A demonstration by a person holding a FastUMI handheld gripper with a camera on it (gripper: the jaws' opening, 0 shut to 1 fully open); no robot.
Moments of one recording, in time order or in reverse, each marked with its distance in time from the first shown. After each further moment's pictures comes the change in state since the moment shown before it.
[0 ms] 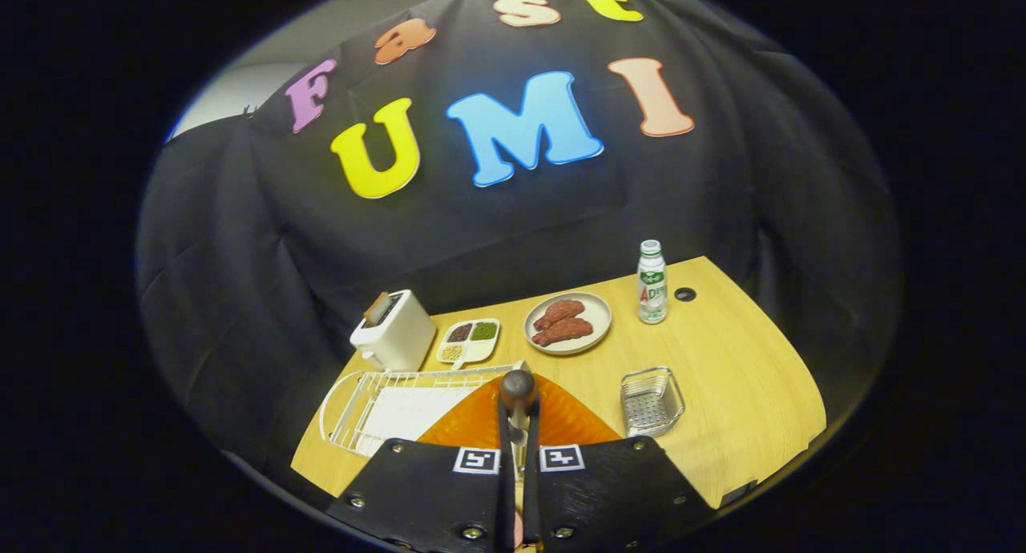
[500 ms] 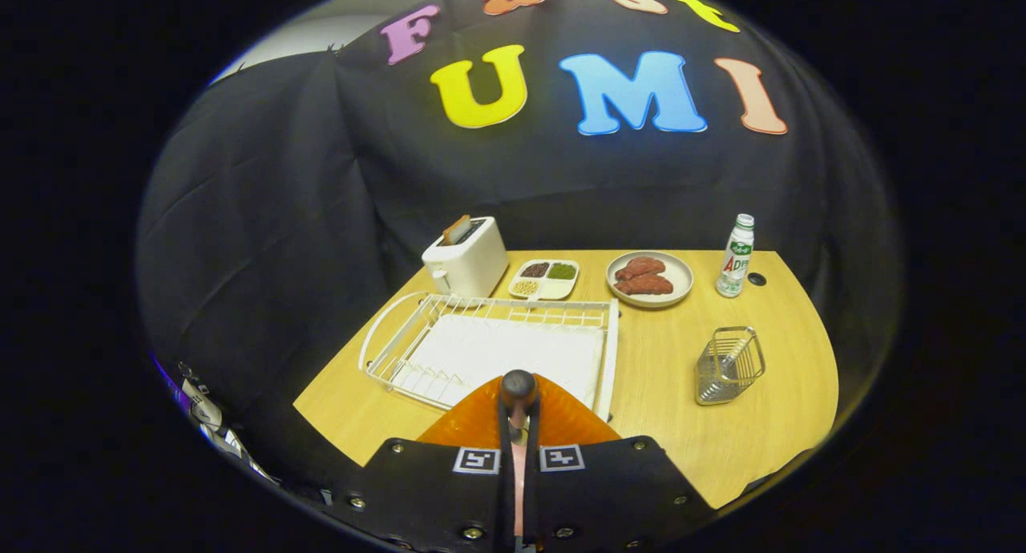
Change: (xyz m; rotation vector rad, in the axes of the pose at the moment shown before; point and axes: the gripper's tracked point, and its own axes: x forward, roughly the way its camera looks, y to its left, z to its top) arm -0.008 0.094 -0.111 -0.214 0.164 0.154
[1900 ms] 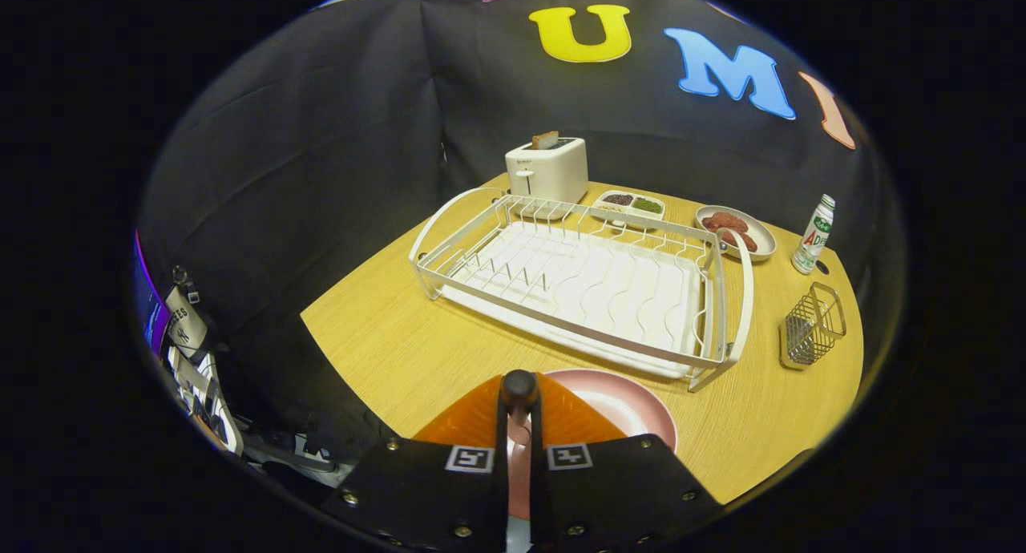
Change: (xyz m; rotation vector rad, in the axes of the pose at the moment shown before) arm 0.038 0.083 -0.106 -0.167 0.143 0.103
